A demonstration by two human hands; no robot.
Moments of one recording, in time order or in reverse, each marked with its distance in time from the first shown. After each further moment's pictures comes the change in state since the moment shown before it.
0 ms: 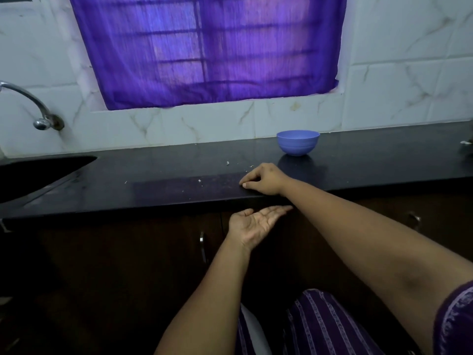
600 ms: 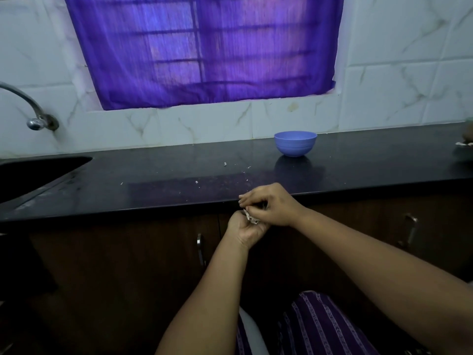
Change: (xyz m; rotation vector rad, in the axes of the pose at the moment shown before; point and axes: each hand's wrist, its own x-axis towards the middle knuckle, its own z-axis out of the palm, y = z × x) left_hand -0.001 -0.006 0.015 0.037 -0.078 0.146; right_hand -0.067 -0.007 0.019 0.121 0.168 -0.394
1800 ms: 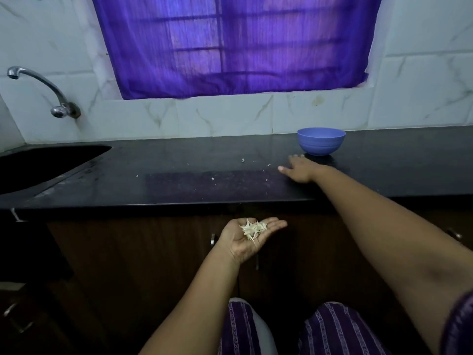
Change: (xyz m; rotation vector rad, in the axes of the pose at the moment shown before) left_hand -0.023 0.040 -0.022 0.036 0.216 -0.126; right_hand 0.088 0.094 -0.036 -0.484 -0.436 0.786
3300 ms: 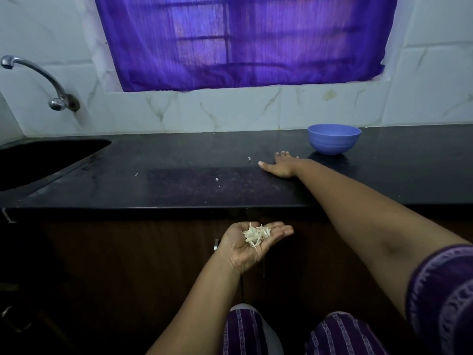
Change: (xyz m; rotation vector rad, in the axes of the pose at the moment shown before) left_hand -0.002 0.014 -0.002 0.127 0.070 -0.010; right_hand 0.055 -0.043 0.013 -0.042 -0.127 -0.004
